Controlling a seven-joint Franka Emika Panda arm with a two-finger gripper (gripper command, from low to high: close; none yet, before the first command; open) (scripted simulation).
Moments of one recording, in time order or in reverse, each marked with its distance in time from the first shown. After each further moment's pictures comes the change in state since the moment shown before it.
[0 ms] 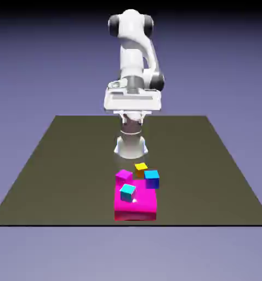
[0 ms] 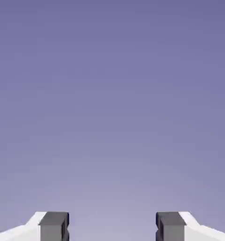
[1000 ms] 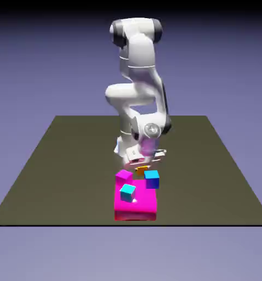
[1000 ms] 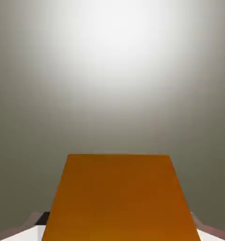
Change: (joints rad) arm 0.072 0.523 0.141 -0.117 -0.037 -0.496 0.025
